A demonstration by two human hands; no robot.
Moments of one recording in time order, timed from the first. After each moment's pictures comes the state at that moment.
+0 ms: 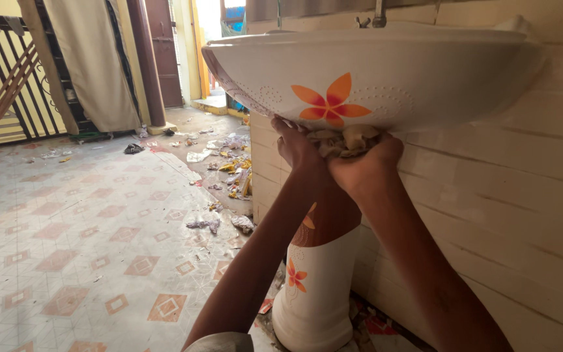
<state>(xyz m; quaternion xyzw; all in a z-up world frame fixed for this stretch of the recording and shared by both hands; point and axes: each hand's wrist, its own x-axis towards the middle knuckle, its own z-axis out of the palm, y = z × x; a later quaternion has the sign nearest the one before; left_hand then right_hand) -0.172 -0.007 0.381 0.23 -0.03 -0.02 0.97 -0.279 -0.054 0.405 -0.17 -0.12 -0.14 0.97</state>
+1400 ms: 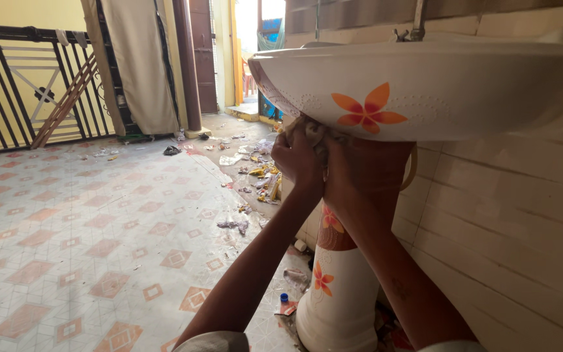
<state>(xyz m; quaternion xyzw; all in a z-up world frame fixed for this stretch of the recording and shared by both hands) -0.166 0.051 0.362 0.36 -0.07 0.29 0.88 -0.201 0.001 0.357 -0.48 -0.08 -0.17 0.86</state>
